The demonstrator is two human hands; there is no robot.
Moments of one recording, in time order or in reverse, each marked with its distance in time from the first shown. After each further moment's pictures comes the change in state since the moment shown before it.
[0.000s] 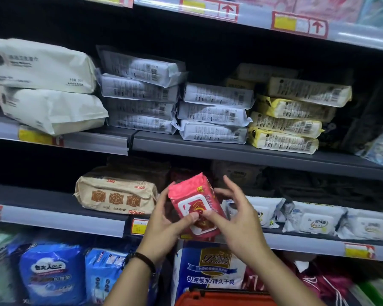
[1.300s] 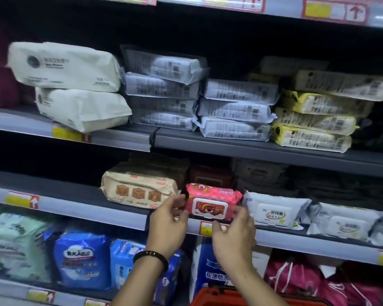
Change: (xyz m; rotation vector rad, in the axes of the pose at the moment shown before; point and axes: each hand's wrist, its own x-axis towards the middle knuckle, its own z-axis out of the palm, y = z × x) left_hand 0.006 -0.008 -0.033 0.597 0.304 0.094; right_hand -0.014 0.027 0.070 -0.487 0.217 0.254
